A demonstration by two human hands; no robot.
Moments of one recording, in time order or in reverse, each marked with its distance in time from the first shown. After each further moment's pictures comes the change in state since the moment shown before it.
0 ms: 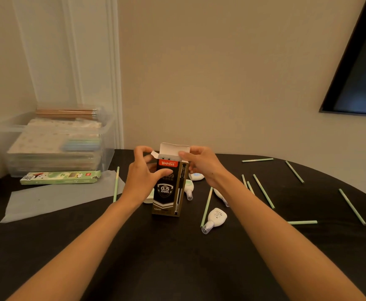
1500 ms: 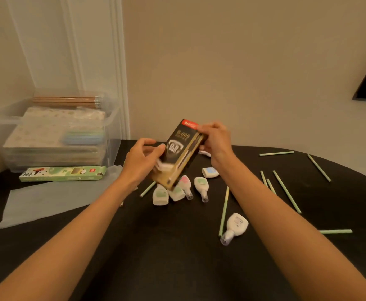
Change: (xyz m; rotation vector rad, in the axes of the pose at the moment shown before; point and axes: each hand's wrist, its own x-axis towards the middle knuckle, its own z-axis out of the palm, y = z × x) left_hand 0.053 -0.039 -0.017 0.002 -0.050 -0.261; right_hand 0.062 -0.006 0.012 0.329 0.329 0.006
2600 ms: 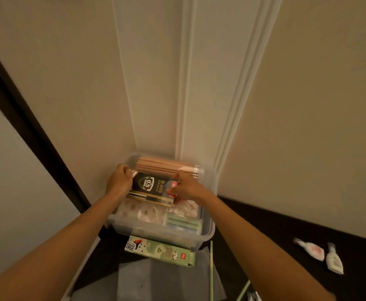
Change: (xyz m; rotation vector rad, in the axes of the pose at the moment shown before) left_hand 0.210 -0.029 -0.290 0.414 0.289 -0.659; right_hand 0.127 -0.021 0.336 -0.654 -0.894 0.355
